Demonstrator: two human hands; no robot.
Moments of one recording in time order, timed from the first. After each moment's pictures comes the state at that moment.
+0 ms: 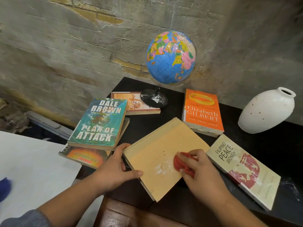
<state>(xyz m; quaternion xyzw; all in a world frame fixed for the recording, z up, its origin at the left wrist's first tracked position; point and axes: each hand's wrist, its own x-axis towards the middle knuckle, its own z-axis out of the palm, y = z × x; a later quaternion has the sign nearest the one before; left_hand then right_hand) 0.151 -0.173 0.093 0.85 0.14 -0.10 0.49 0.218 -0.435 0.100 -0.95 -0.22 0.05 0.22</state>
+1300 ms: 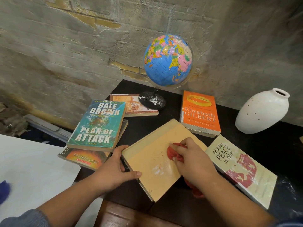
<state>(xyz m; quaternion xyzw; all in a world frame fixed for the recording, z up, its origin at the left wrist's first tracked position) 0.150 -0.176 0.098 0.85 0.14 -0.11 0.50 0.244 -0.409 0.117 -0.96 -0.25 0.05 0.12</state>
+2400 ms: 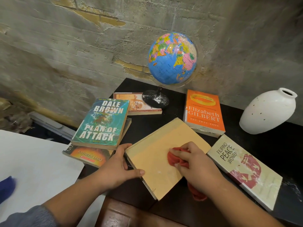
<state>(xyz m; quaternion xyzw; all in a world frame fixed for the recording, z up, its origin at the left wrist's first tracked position) 0.151 -0.170 0.089 0.84 0.14 -0.10 0.51 0.234 -0.414 0.119 -0.94 -0.29 0.09 0.15</state>
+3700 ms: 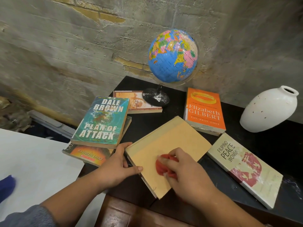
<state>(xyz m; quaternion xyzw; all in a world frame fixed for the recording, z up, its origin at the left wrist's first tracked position) 0.152 -0.168 0.088 0.85 0.14 -0.11 0.50 0.203 -0.396 0.117 -0.92 -0.36 0.08 0.14</state>
